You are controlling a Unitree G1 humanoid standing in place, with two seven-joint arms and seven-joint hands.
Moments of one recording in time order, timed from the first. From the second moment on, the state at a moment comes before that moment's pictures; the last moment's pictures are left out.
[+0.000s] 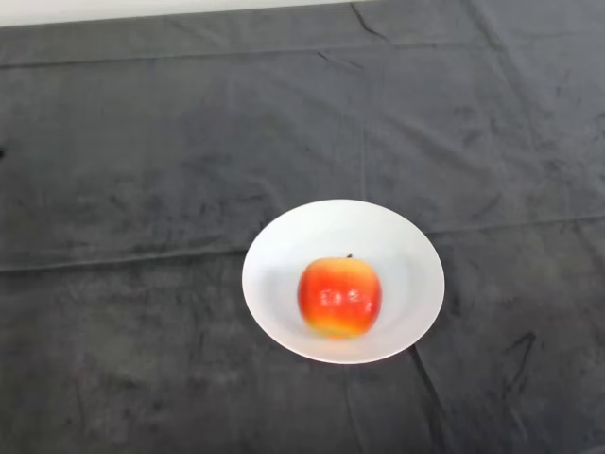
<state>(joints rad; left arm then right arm) -0.38 0.56 0.46 0.33 -0.12 -0.25 0.21 -0.76 -0.49 -0.04 1.14 -0.22 0.47 -0.53</state>
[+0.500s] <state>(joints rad) -0.38 0.58 0.50 0.35 -0.10 -0.29 0.28 -0.76 -0.49 -0.04 1.14 -0.22 0.47 -0.53</state>
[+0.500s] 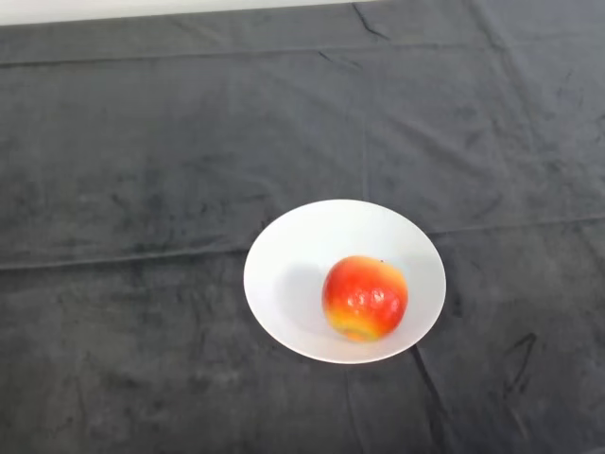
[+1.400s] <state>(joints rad) -0.38 0.58 0.50 0.37 -0.09 -0.30 0.27 -0.76 -0.49 -0.04 1.14 -0.22 0.47 -0.53</state>
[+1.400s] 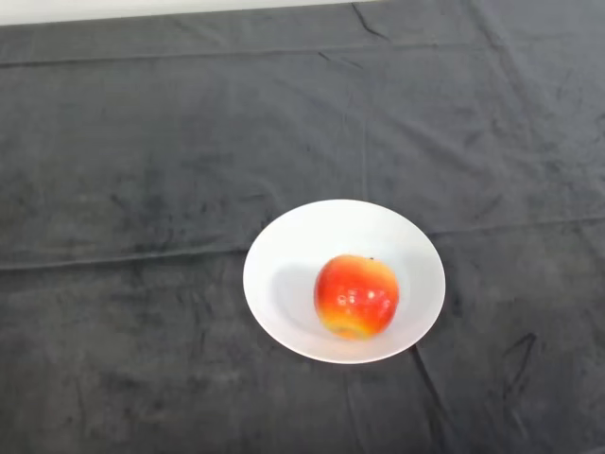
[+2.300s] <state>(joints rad) -0.38 0.58 0.50 0.37 -0.09 -0.30 0.26 -0.76 -0.49 -0.04 1.14 -0.22 0.47 -0.53</state>
